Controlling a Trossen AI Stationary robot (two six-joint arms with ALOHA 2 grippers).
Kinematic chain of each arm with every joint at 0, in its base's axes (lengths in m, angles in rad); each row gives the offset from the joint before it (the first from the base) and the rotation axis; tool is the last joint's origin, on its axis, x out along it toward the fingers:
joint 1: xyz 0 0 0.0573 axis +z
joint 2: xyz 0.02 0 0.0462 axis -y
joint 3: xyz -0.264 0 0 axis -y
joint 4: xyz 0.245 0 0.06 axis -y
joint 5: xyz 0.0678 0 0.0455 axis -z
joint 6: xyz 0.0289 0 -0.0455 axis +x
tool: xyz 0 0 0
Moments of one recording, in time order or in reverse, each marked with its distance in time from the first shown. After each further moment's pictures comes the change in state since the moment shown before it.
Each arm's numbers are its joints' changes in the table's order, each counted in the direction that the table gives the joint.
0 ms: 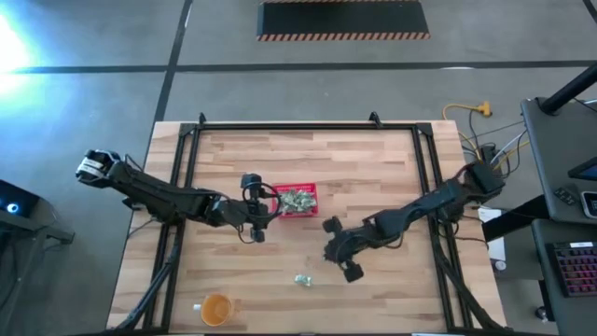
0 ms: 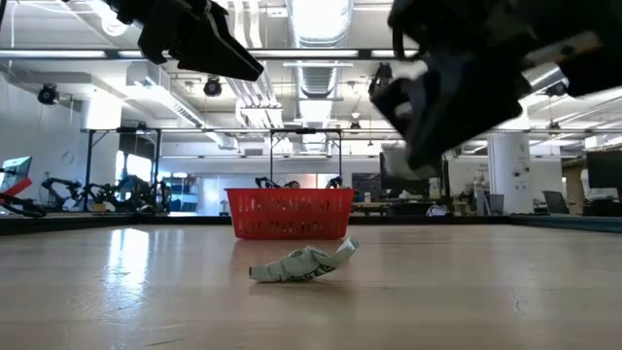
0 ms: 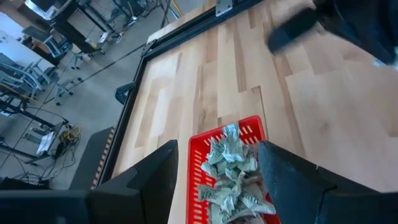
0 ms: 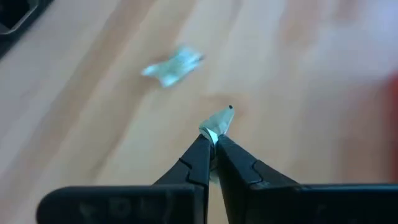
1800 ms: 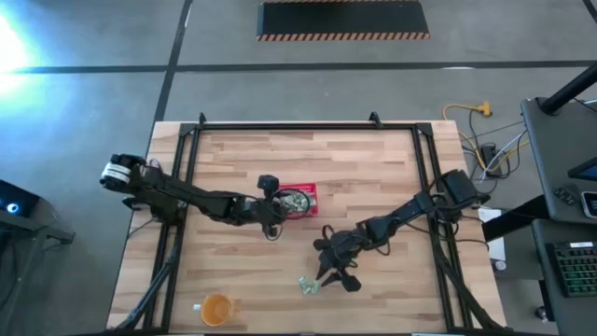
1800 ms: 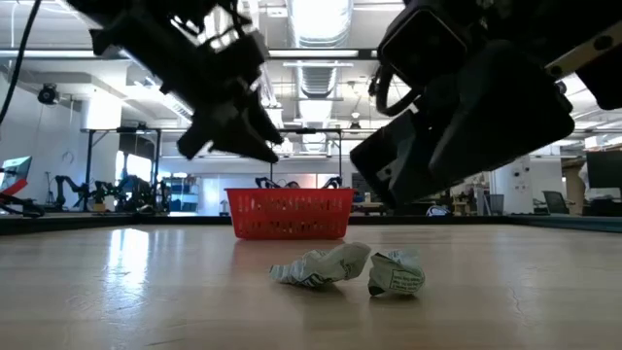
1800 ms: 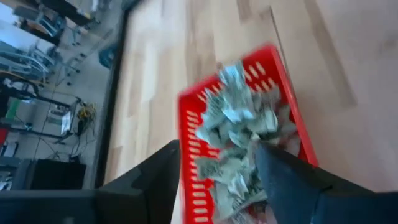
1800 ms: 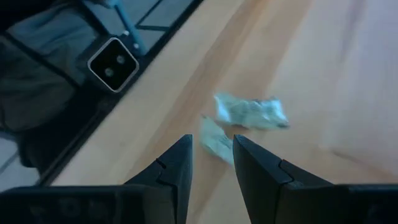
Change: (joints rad) left arm 0.109 -0.280 0.002 0.102 0.001 0.128; right arm -0.030 -0.202 -0.112 0.590 -0.374 0.179
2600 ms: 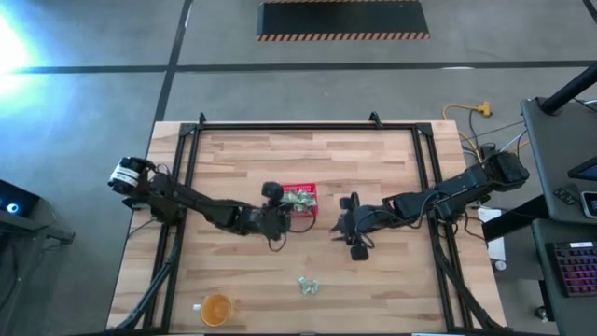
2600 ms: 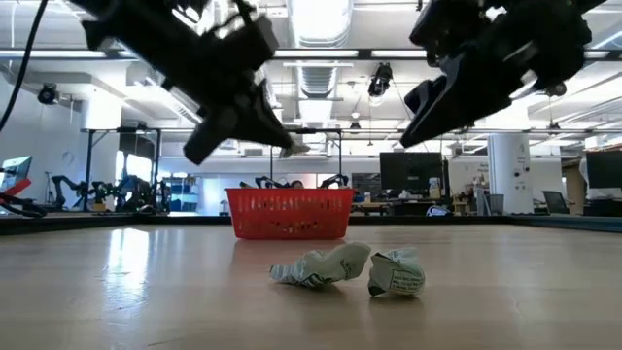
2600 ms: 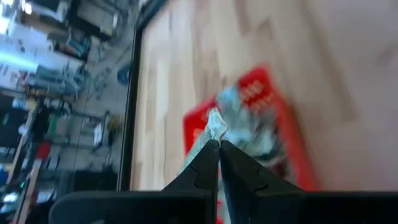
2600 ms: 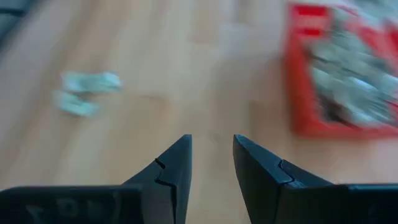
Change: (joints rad) left arm -0.081 -0.074 0.054 0.036 -0.131 0.081; right arm -0.084 0.470 -0.115 -0.498 0.469 -0.074
